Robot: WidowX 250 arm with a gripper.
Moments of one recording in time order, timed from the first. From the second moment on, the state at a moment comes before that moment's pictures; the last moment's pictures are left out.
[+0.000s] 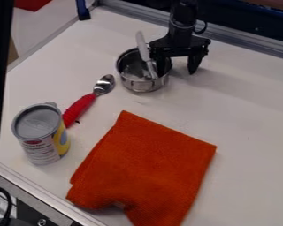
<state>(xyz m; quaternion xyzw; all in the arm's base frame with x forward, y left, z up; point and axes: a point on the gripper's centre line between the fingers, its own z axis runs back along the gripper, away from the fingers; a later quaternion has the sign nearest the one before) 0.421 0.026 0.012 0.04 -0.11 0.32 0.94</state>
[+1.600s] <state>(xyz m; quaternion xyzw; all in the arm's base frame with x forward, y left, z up) 0.405 -0.006 0.027 0.04 -0.06 0.18 0.98</state>
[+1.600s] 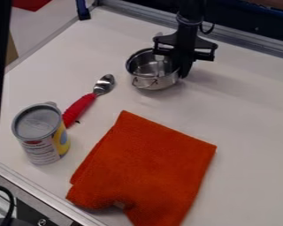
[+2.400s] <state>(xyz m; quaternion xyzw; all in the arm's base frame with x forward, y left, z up) 0.372 -0.102 0.040 0.05 -0.09 0.02 0.99</state>
